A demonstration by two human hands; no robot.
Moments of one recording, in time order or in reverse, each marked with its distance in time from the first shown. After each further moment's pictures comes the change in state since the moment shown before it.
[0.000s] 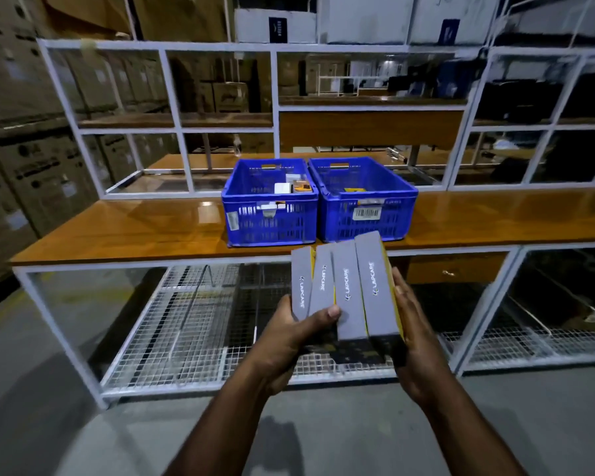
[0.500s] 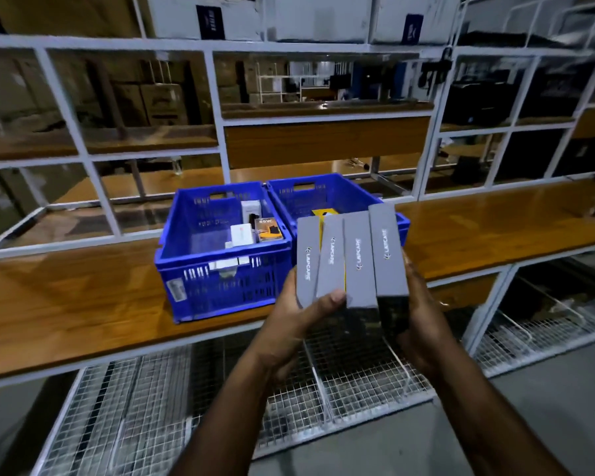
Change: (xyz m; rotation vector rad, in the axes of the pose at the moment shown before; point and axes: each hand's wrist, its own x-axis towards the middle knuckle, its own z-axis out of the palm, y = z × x) left_hand 0.258 0.069 -0.041 0.071 -0.207 0.068; right_hand 0.258 -0.011 0.014 -0.033 0.149 0.013
